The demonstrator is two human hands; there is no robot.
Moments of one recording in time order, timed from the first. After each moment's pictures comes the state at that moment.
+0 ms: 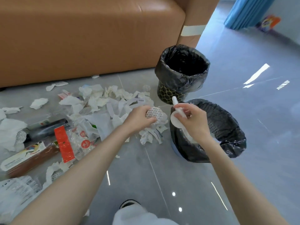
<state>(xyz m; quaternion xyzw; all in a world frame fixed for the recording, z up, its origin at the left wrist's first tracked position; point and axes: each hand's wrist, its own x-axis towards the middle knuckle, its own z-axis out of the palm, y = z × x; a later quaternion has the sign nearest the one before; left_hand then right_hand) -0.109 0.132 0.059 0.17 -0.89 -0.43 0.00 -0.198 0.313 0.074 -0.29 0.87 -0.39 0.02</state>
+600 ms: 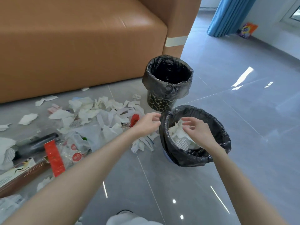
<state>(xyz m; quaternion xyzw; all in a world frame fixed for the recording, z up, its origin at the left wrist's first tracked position) -0.156 0.182 0.074 0.14 -0.84 -0.51 -0.07 -0.226 0.376 0.082 -0.16 0.92 -0.34 0.13</state>
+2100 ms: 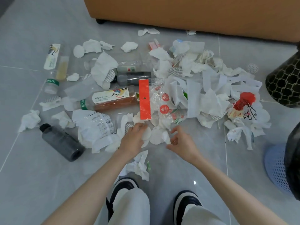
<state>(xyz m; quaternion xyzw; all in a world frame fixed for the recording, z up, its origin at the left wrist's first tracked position) 0.148 0.029 -0.155 0.43 -0.85 -0.30 -0.11 -0.027 0.137 -0.131 -0.40 0.79 -0.20 0.42</state>
